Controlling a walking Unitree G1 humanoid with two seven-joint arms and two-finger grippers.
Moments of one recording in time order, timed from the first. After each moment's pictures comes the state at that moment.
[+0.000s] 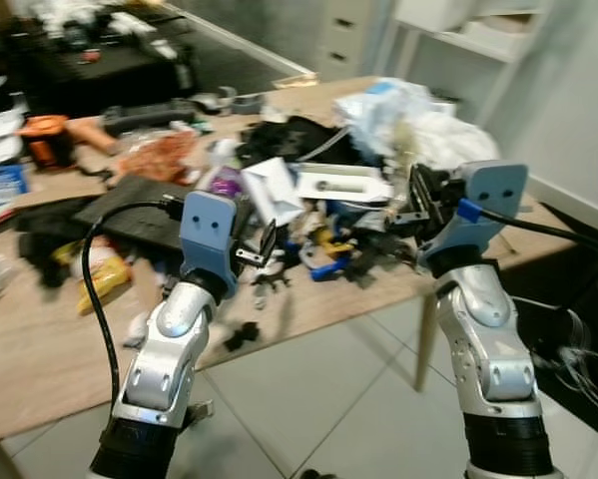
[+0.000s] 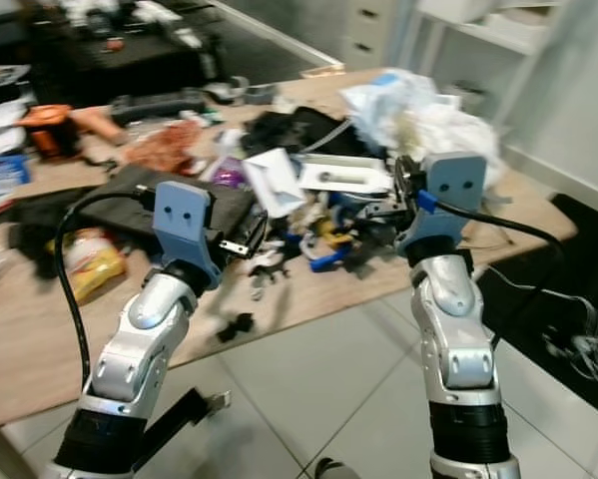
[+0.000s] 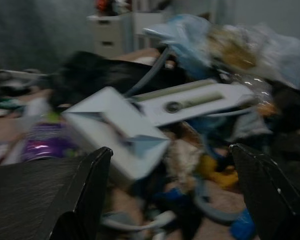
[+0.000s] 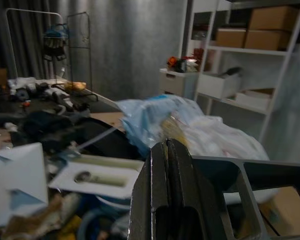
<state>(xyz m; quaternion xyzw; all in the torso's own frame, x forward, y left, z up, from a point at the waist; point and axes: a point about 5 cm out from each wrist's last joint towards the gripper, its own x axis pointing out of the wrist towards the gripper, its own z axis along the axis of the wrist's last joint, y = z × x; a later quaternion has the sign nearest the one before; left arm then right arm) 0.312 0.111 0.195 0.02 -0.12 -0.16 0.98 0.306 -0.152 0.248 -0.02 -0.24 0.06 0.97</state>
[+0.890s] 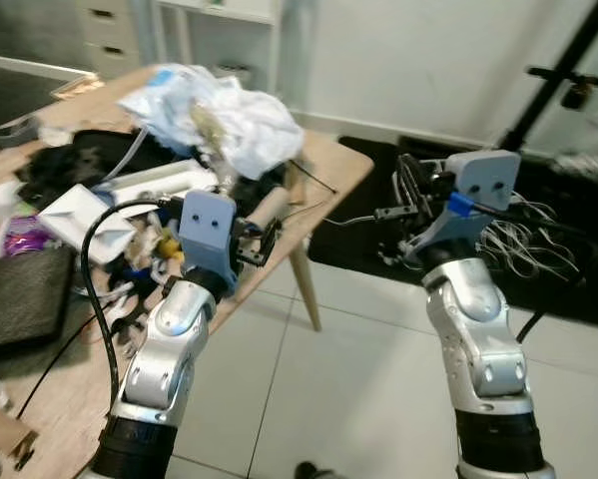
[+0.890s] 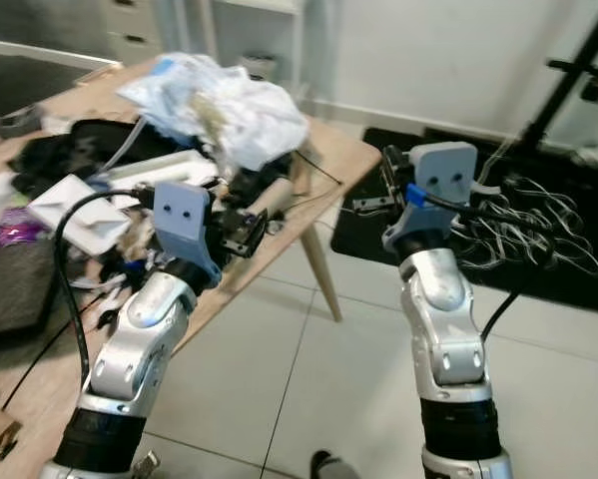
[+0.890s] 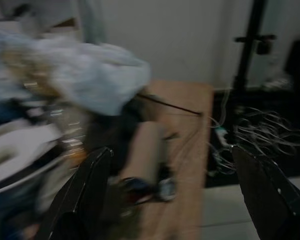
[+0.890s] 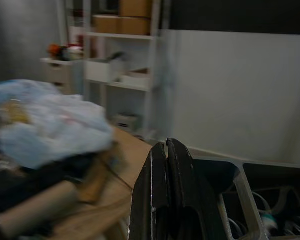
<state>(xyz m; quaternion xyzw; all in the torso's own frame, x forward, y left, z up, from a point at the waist) 0.313 0.109 0.196 0.02 -0.12 -0.16 0.98 0.308 -0.144 0.252 -0.01 -0.24 0.07 0.97</state>
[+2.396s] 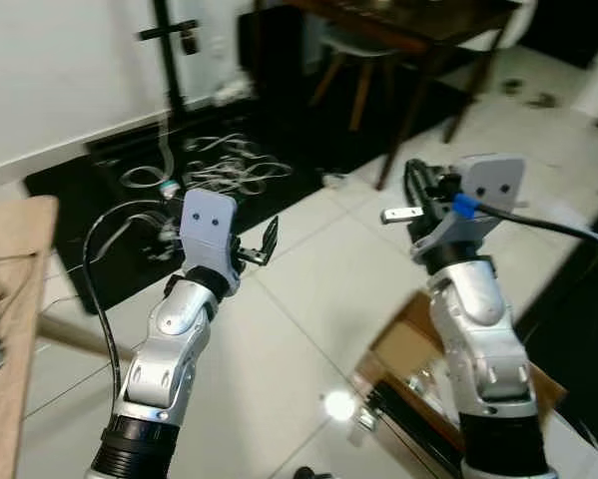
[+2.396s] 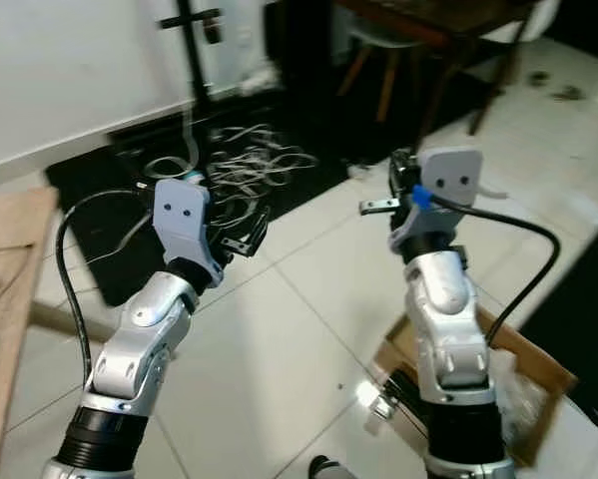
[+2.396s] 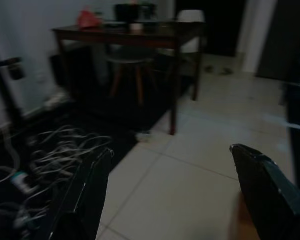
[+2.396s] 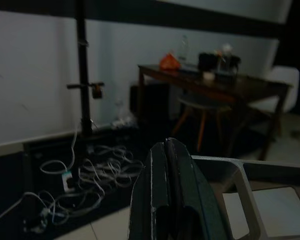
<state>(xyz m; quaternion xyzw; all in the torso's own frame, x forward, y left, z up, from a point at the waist) 0.313 0.107 0.197 0.01 -0.12 -0.17 0.98 0.306 -0.146 0.244 -0.01 -0.22 0.07 0.97</state>
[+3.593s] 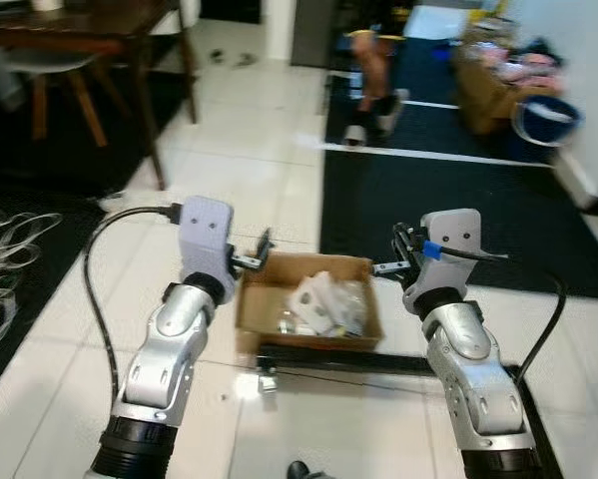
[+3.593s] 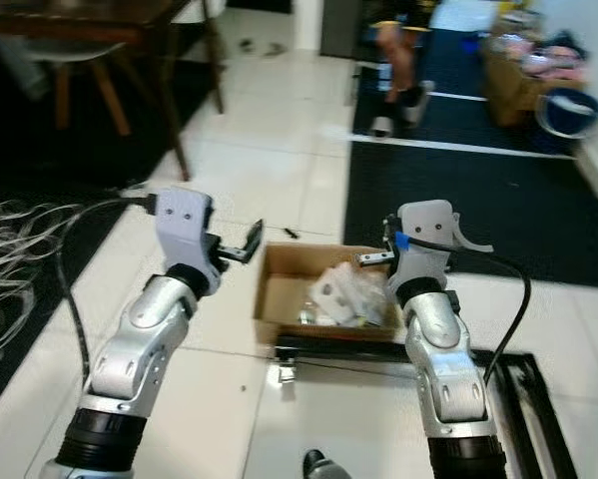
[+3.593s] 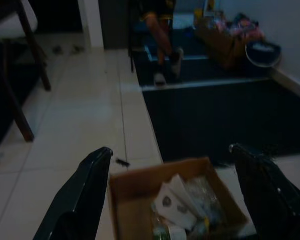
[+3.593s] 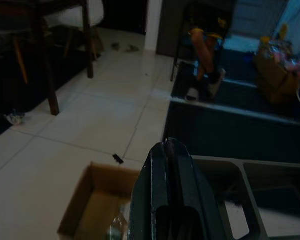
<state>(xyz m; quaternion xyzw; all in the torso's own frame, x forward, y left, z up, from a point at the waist) 0.319 0.119 0.179 -0.01 -0.06 -0.12 0.99 0.303 -0.156 0.182 -0.04 -0.09 0.05 0.99</state>
